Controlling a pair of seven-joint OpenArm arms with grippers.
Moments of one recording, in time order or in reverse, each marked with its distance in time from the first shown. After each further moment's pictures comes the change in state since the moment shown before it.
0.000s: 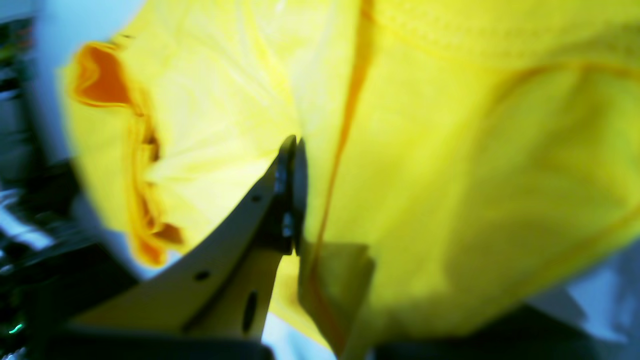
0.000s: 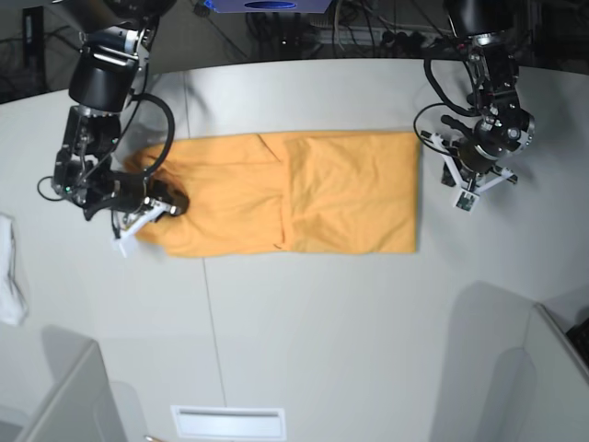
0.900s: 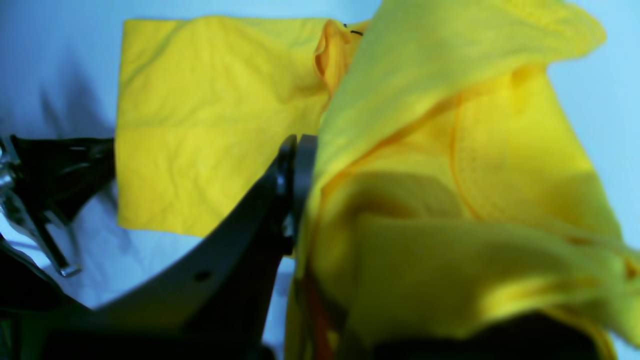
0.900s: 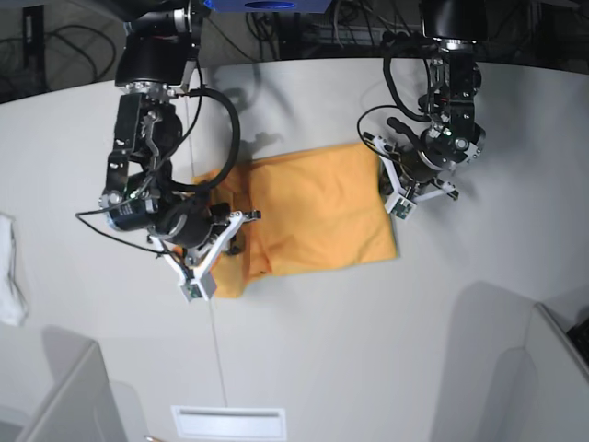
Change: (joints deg) left arm -1.7 2.4 14.6 -0.1 -1.0 4.7 -0.9; right arm -2.2 -11.6 -19.4 33.4 -16.8 -4.4 -4.7
